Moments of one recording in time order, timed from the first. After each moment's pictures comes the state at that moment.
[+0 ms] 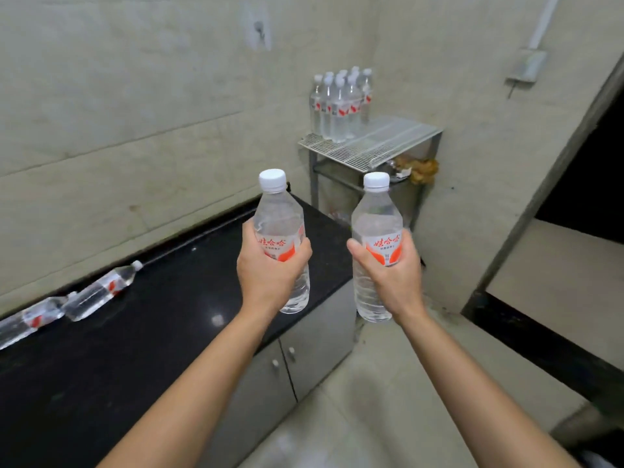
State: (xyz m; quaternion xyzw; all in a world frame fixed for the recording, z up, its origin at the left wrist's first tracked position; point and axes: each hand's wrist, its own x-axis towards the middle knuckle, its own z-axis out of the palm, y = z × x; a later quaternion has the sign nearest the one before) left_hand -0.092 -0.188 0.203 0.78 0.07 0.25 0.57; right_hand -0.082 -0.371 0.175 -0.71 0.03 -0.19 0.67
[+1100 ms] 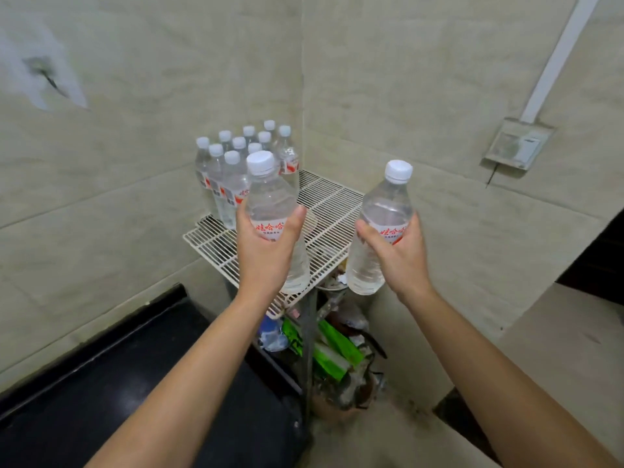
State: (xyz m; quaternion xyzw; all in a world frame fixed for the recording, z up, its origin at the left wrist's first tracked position) left_hand 0.457 -0.405 0.236 0.67 -0.06 0.25 0.70; right_hand 0.444 -0.597 0.227 -0.72 0.05 -0.24 0.64
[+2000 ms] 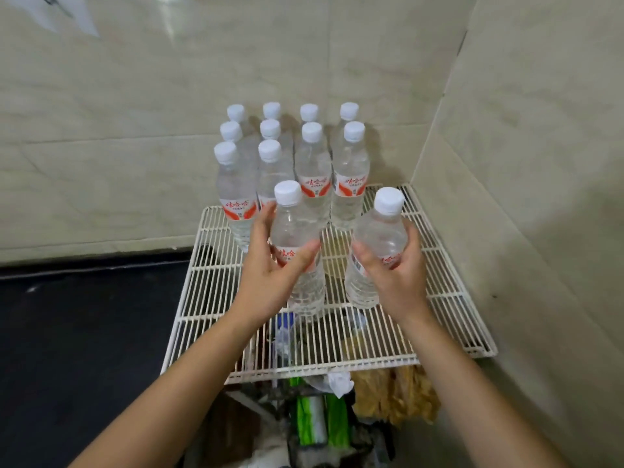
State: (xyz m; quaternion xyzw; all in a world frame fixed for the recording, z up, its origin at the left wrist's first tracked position) left_hand 0.665 -0.503 0.183 0.75 0.19 0.29 0.56; right_hand 0.785 -0.654 0.157 -0.68 -0.24 0.04 0.69
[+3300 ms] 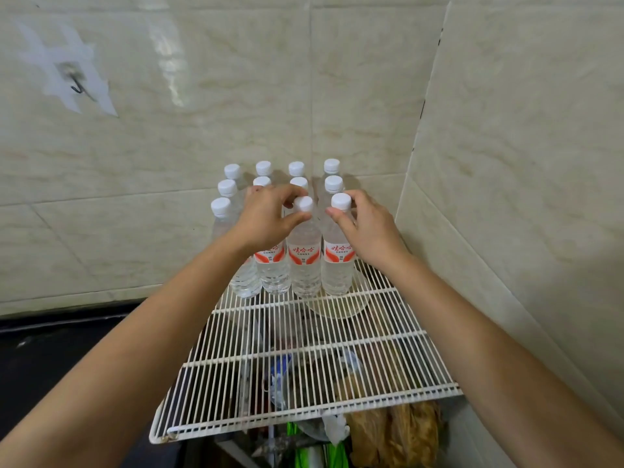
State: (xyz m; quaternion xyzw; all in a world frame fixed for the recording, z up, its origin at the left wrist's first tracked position) left_hand 0.758 -0.429 0.266 0.94 0.09 0.25 0.19; right_hand 0.865 -0.604 0.242 -0.84 -0.37 -0.05 0.39
